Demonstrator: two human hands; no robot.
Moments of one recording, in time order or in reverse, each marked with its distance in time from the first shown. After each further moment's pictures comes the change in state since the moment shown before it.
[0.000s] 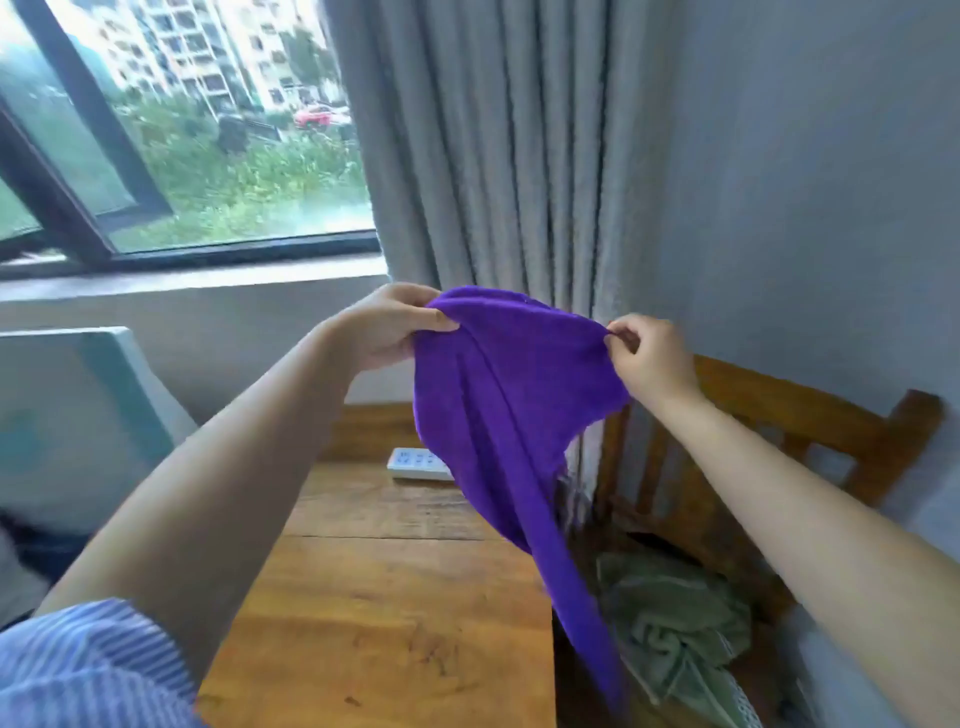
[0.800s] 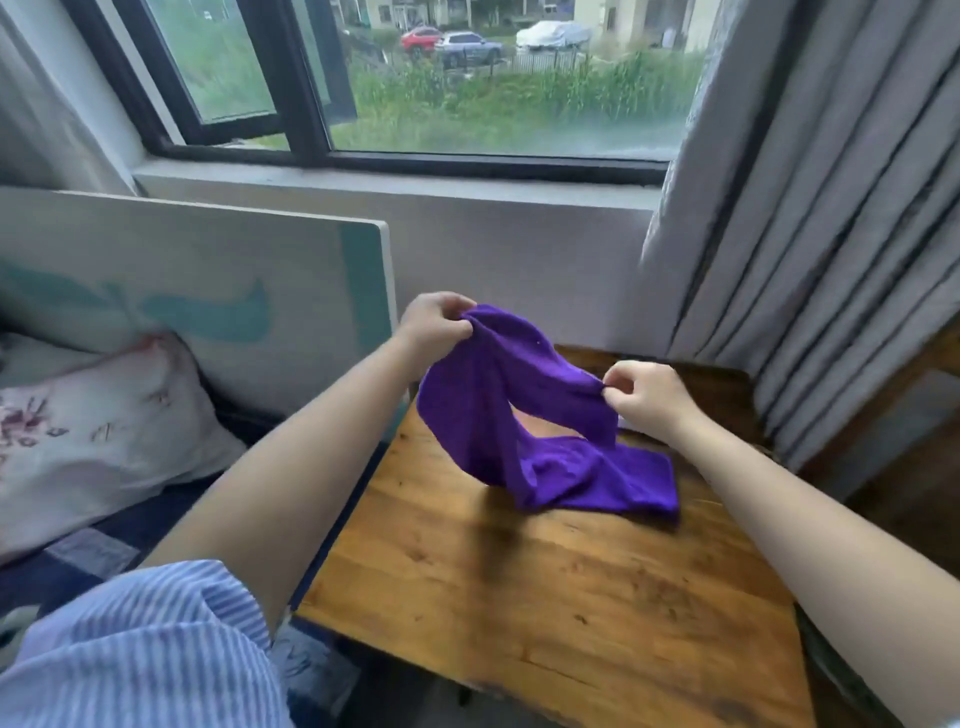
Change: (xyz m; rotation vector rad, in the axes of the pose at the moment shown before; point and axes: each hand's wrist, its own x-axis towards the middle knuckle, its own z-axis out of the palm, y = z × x) left_hand -0.169 -0.125 -0.264 0.392 0.635 -0.053; right_hand -0.113 -0.204 0.252 -0.119 -0.521 -0.053
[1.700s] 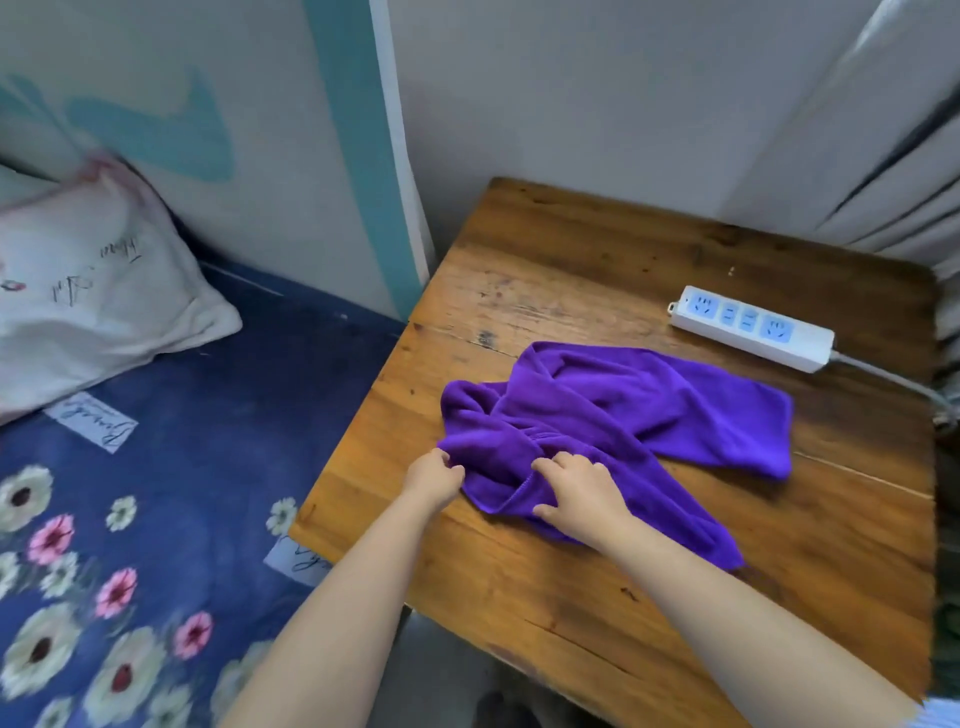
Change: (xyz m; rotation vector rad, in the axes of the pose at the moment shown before) left_hand -0.051 -0.266 0.111 0.341 -0.276 -0.826; right_hand -0.018 0.077 0.254 -0.380 -0.706 -0.158
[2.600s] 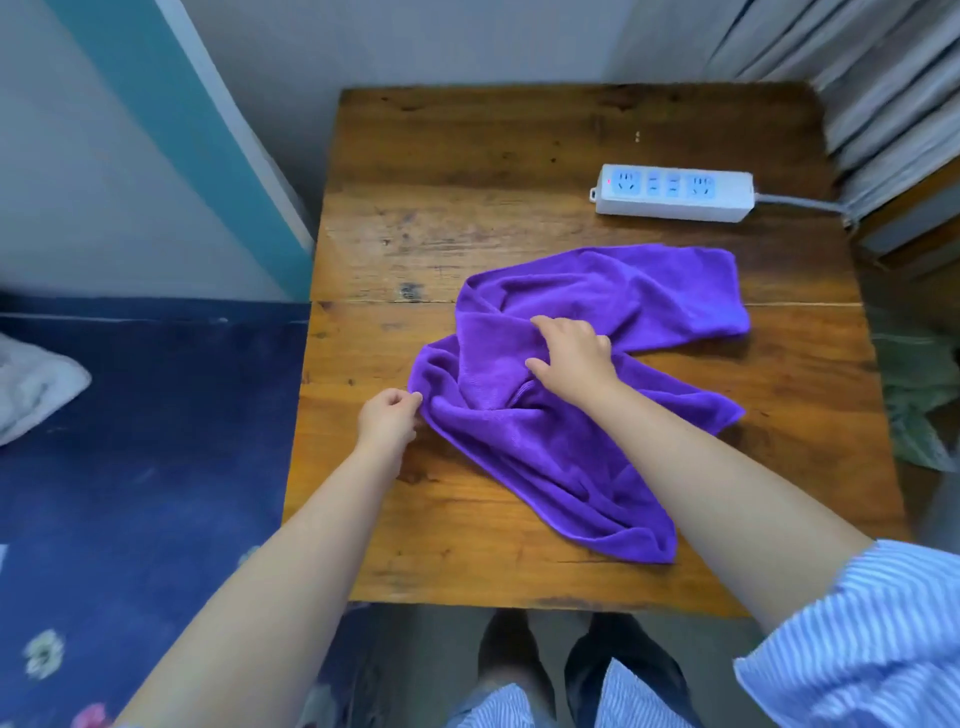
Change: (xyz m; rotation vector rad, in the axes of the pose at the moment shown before) left_hand 0.069 0.000 -0.013 -0.493 -0.074 0.041; right_hand 0.050 0.012 -0.020 0.218 0.226 0.519
